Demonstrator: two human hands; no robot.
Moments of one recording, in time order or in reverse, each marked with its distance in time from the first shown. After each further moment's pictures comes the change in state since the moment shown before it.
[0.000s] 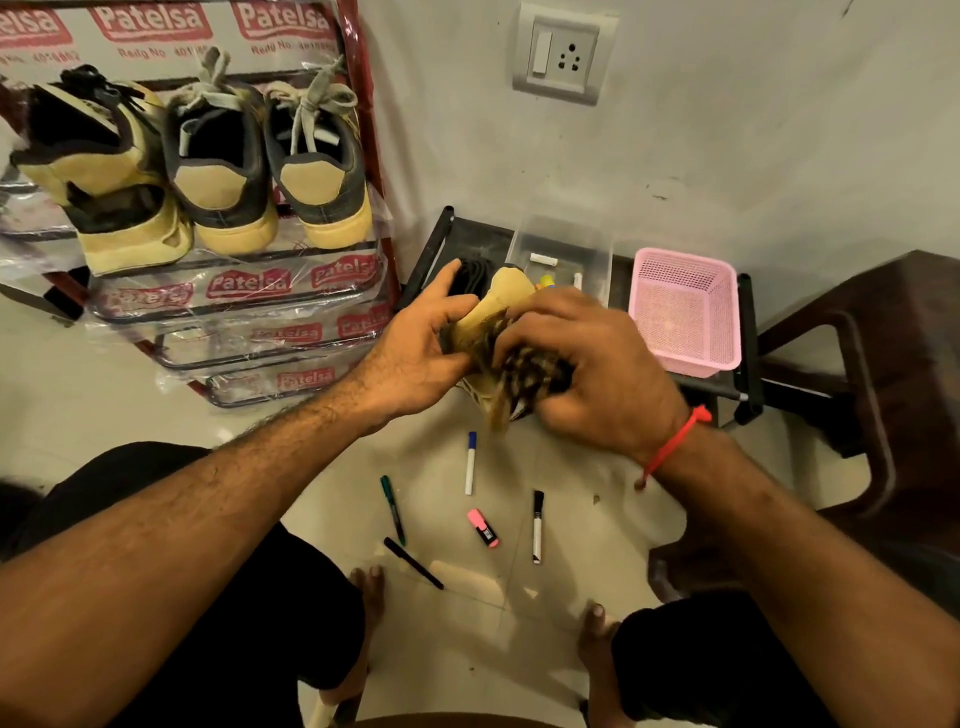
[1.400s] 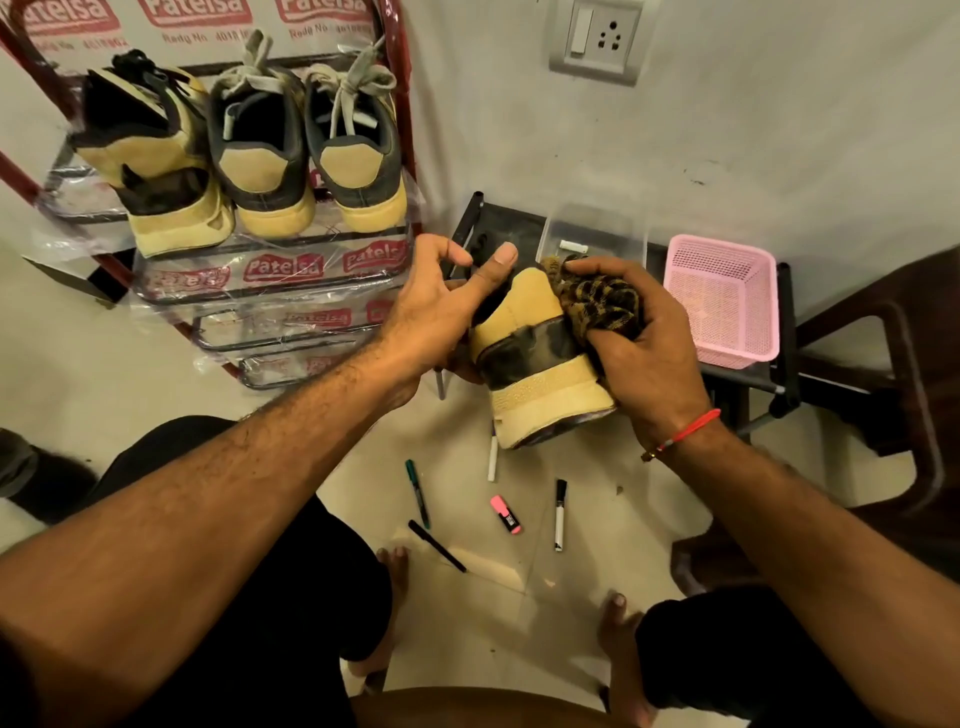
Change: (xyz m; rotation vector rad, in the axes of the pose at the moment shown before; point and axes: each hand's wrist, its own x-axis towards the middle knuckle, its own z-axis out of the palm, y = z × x) left_hand -0.004 0.027 -0.014 -0.348 0.206 -0.331; right_hand -0.005 0.010 0.030 0.572 0.352 0.489
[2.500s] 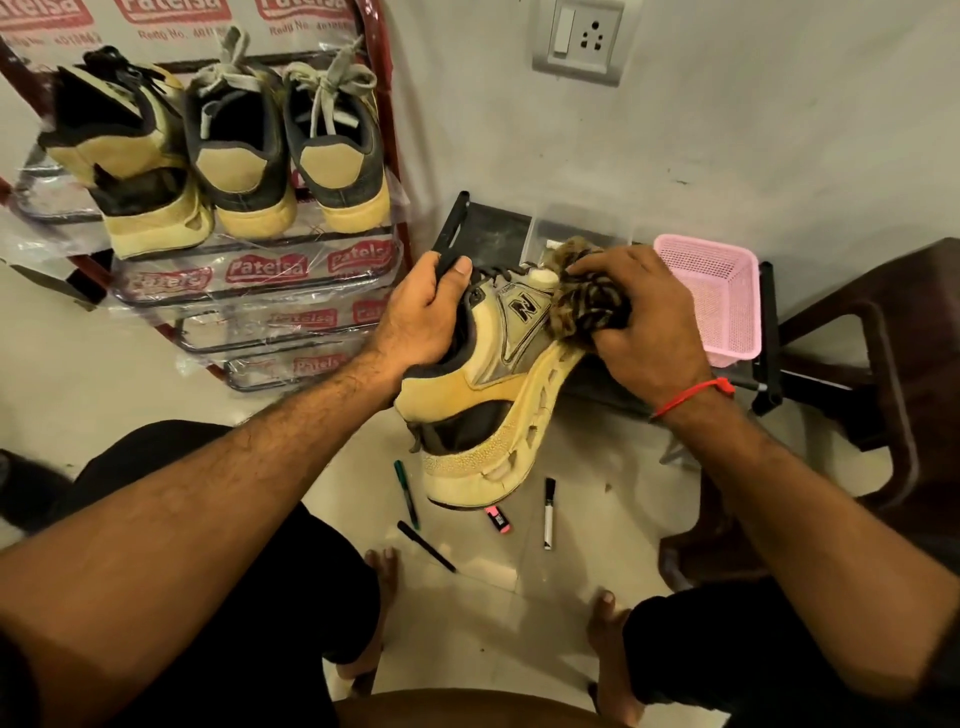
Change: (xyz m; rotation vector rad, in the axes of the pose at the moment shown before) left_hand 0.033 -0.031 0.005 0.239 0.150 0.223; right_hand 0.026 0.019 -0.027 -0.576 -0.047 -0.135
